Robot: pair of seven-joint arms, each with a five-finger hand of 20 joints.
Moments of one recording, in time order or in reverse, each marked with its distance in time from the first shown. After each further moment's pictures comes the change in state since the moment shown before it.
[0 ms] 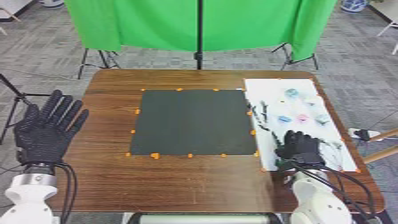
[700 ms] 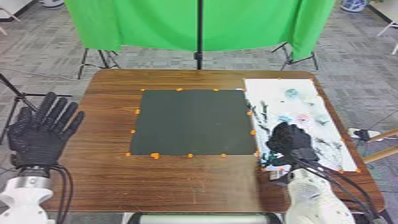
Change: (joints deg) left arm 1.3 -0.1 -1.5 -0.1 -2.0 0.2 0.2; right arm 0.2 3.1 -4.3 -6.7 11.5 8.9 0.6
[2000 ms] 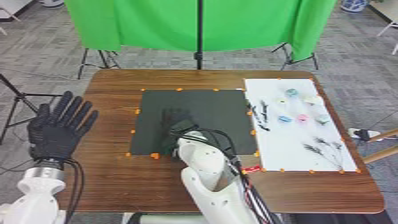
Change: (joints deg) left arm -4.1 5.6 6.0 4.0 -5.1 1.8 1.2; right arm 32.1 -29.8 -23.6 36.5 -14.9 -15.1 -12.2
